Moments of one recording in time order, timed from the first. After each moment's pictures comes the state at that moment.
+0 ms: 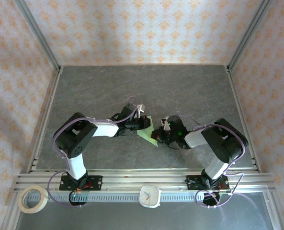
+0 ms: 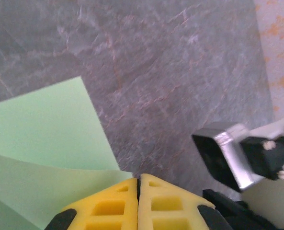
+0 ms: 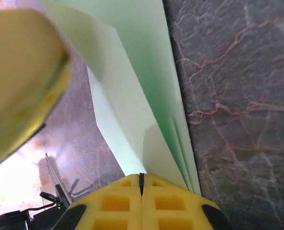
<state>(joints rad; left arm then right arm) -0.62 1.82 0.82 0.34 0.35 -0.77 0.59 1.66 0.45 0.48 -0.56 1.03</state>
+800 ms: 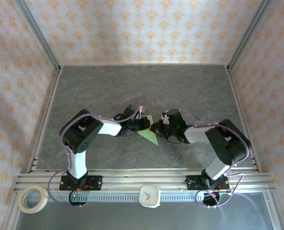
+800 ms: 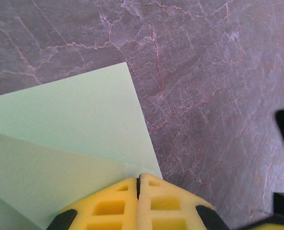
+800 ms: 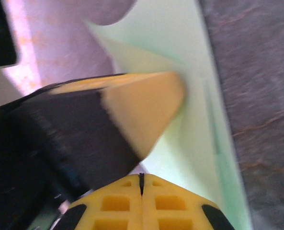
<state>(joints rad) -0.62 1.90 0.85 0.33 0.32 -0.77 0.57 1.64 0.57 0.34 -0.51 1.07</state>
